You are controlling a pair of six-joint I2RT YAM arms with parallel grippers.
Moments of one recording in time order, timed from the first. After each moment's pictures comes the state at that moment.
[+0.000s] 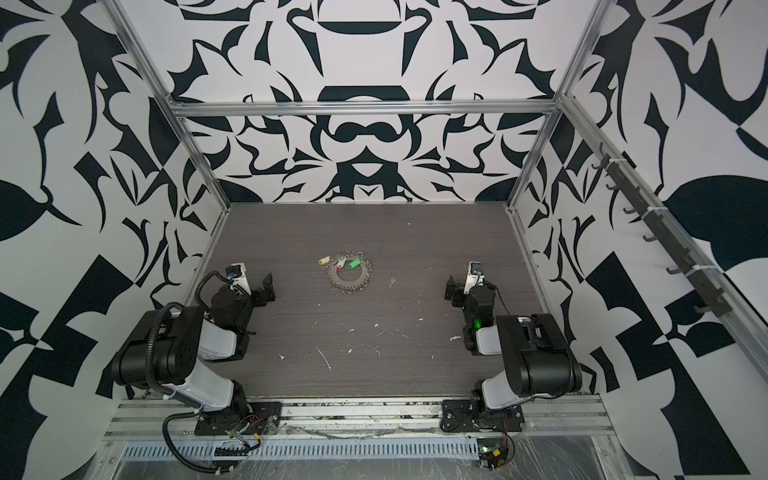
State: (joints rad) left arm 0.07 1.59 0.20 1.16 0.03 -0.07; right arm 0.03 1.54 0.22 0.97 0.10 0.07
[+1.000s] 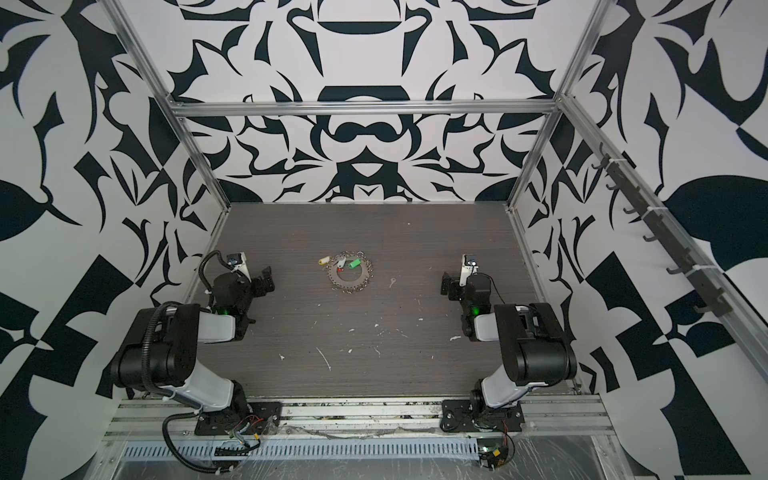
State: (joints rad) left arm 0.07 1.58 0.37 0.84 -0.01 -0.09; right arm 0.03 1.57 0.34 0.80 0.03 0.04
